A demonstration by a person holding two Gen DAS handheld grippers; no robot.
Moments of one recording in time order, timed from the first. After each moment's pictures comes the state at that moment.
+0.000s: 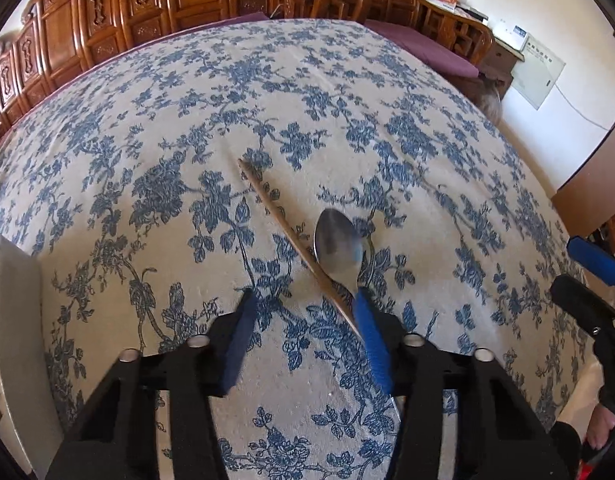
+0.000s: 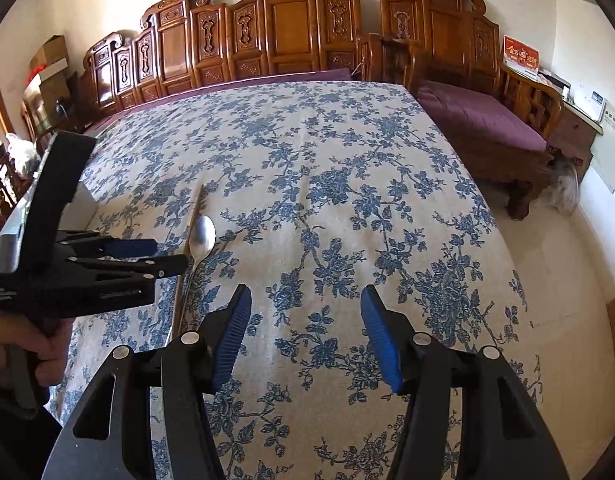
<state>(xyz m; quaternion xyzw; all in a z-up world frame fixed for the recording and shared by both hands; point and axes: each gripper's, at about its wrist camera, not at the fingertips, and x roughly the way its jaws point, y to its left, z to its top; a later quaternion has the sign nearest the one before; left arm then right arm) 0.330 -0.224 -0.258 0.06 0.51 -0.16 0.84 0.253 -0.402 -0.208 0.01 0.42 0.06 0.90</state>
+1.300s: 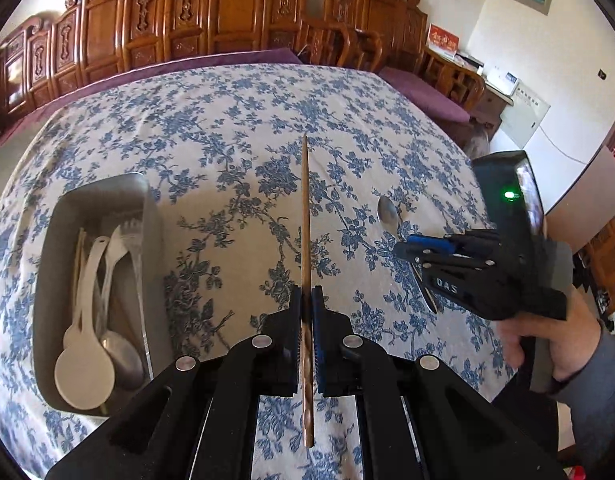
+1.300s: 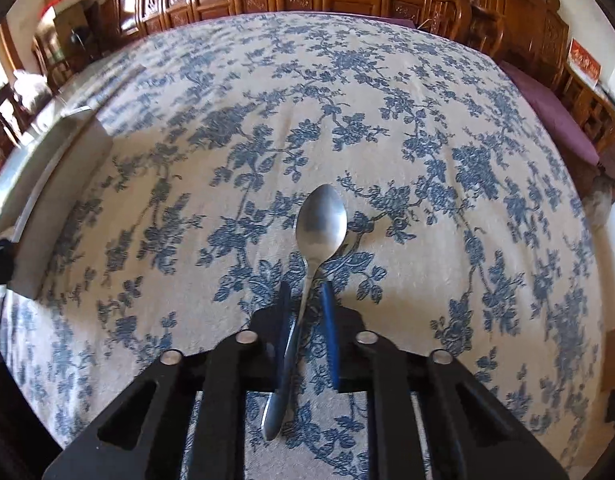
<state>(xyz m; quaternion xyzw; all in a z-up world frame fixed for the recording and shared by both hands) 0.248 -0.099 -0.190 0.00 0.46 -0.17 0.87 0.316 -0.282 -0.256 -0.06 0.52 0.10 0.84</state>
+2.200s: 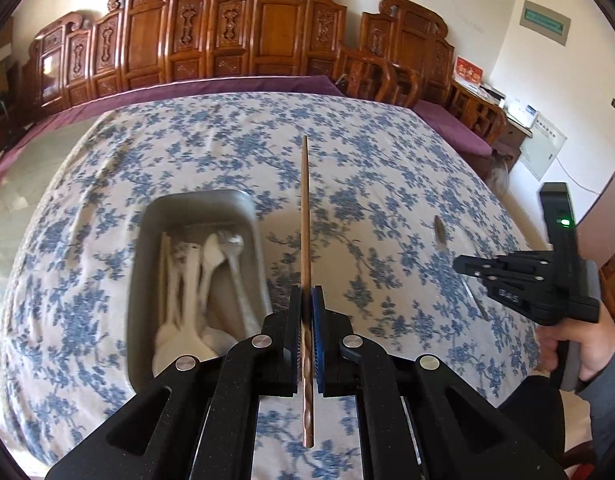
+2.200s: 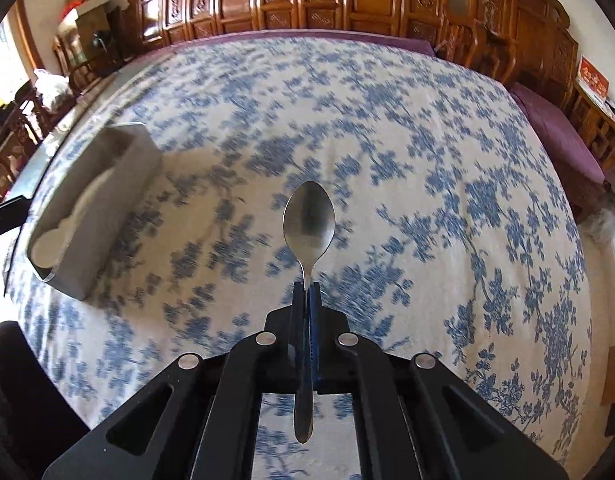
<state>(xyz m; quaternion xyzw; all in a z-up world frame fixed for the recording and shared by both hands) 0.238 -0.013 -0.161 -0.02 0.43 -0.12 0.90 0.292 -0.256 -0.208 -0.05 0.50 0.15 0.85</state>
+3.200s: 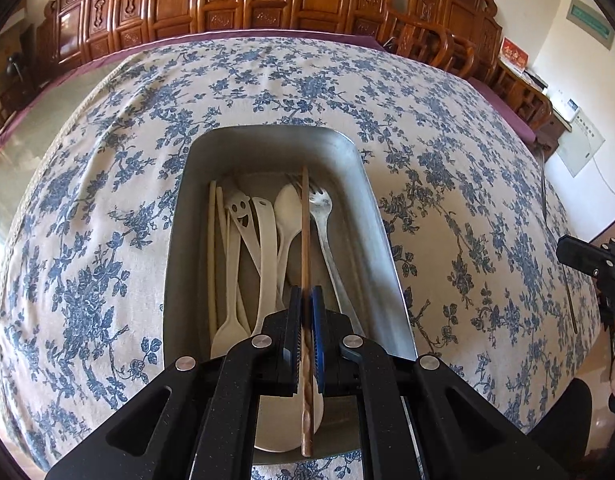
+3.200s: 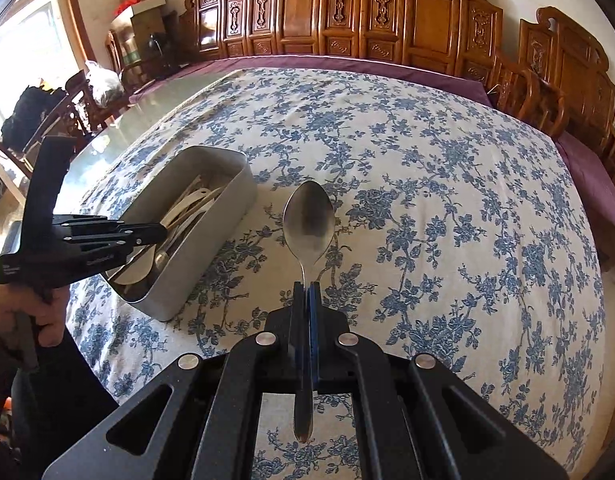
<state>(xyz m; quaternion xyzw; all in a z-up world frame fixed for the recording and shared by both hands) 0.283 0.036 -0.226 -0.03 0.50 -0.07 0.86 0.276 -0.192 -0.169 -0.06 0.46 0.22 0.86</state>
